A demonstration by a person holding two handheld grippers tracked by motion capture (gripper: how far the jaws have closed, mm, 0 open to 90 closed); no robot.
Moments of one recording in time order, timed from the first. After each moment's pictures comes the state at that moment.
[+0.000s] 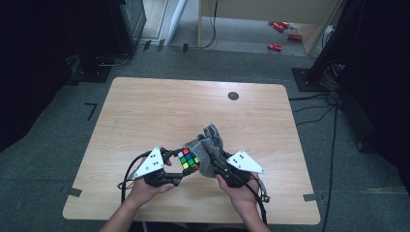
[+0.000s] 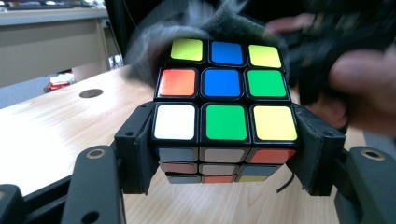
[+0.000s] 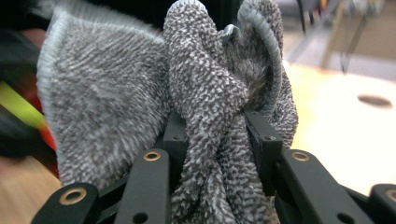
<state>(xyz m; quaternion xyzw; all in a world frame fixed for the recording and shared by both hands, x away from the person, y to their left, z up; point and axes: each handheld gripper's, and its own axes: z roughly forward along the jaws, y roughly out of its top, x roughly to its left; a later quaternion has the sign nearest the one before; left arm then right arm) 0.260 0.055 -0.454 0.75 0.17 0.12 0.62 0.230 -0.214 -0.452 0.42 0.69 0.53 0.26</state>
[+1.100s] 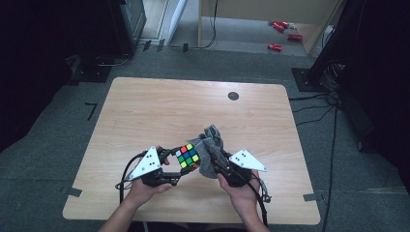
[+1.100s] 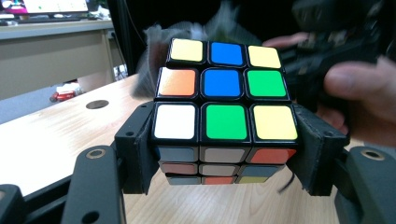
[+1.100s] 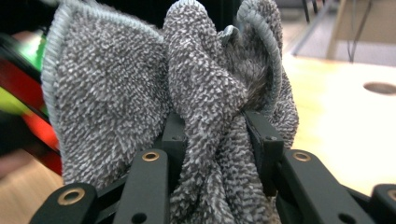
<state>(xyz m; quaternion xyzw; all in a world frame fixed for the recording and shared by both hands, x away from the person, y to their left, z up) 0.256 0.058 -0.448 0.75 0.17 0.13 0.63 0.230 -0.217 -0.449 0.44 0.68 0.54 0.23</state>
